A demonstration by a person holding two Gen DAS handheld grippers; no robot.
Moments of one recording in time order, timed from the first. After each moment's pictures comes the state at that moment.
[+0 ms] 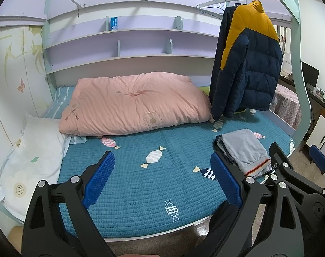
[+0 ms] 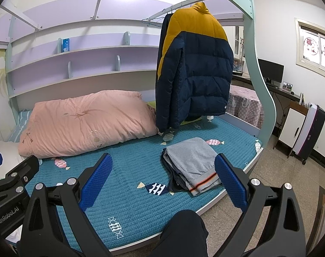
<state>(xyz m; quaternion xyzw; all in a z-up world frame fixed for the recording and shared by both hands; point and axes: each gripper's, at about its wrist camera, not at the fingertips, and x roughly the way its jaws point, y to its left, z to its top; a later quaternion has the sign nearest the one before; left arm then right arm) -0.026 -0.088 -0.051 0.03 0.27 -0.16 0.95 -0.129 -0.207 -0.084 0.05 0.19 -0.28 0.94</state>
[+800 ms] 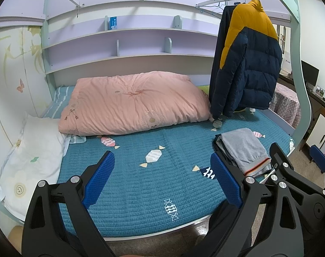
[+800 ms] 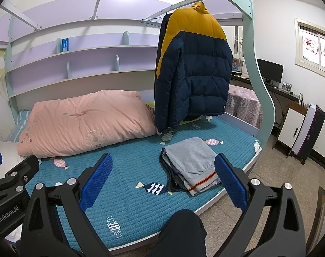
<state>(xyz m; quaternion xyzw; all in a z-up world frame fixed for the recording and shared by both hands) -0.026 -0.086 -0.049 0.04 0.27 -0.16 0.95 -0.132 -0.207 -0.084 0.05 0.19 -0.29 0.94</state>
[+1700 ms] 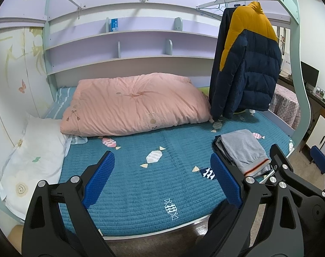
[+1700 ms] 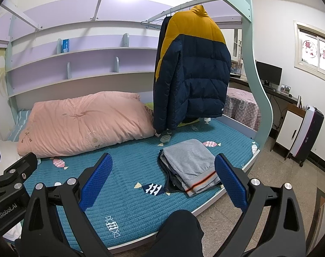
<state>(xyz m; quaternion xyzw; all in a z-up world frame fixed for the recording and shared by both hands) -0.030 -0.081 -0.044 0.03 0.27 -0.17 0.95 -0.139 -0.203 -0.077 0.04 0.19 -0.29 0.94</state>
